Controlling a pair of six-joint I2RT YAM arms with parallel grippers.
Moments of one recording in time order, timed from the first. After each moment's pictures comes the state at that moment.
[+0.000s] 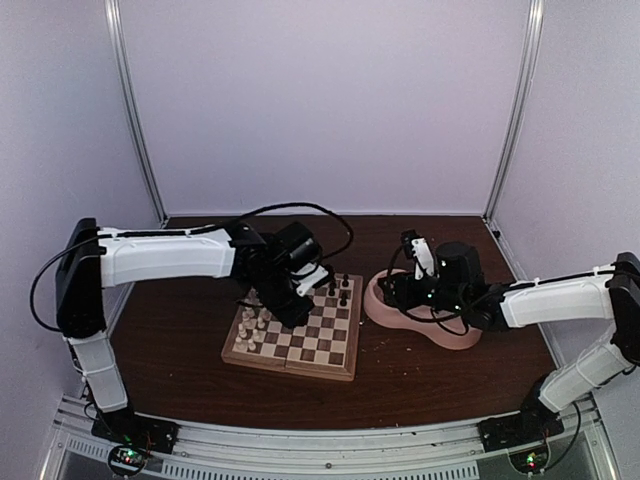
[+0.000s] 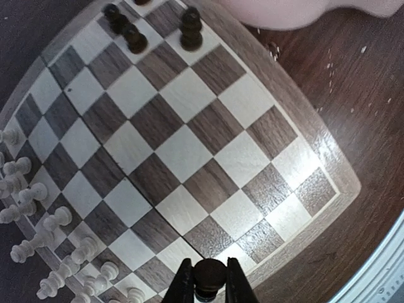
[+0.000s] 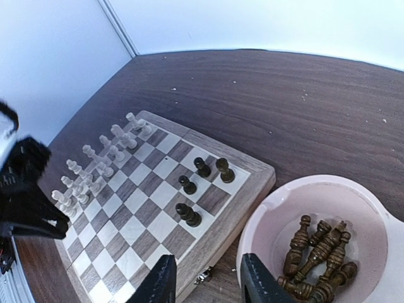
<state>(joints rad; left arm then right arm) -0.98 1.90 1.50 -0.85 -0.04 -0.10 0.70 1.40 0.64 0.34 -0.03 0.38</state>
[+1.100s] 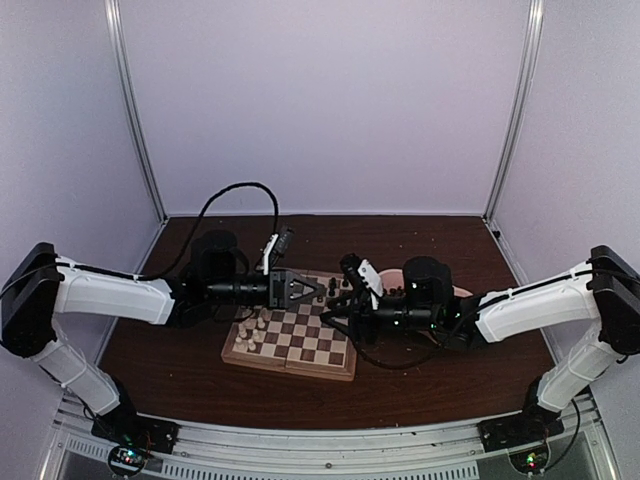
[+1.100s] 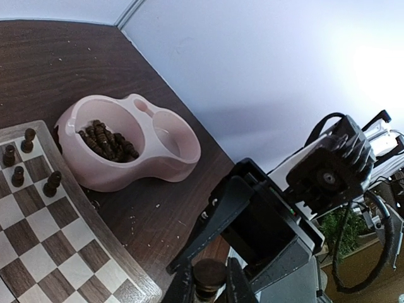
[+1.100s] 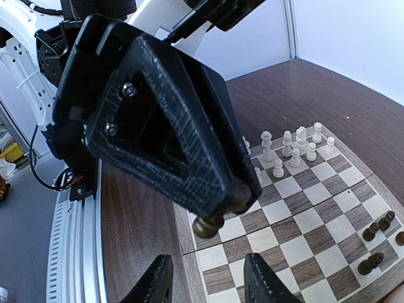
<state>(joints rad) -0.83 1.51 0.77 0.55 0.56 -0.71 0.97 1.52 0.71 0.55 -0.30 0.19</state>
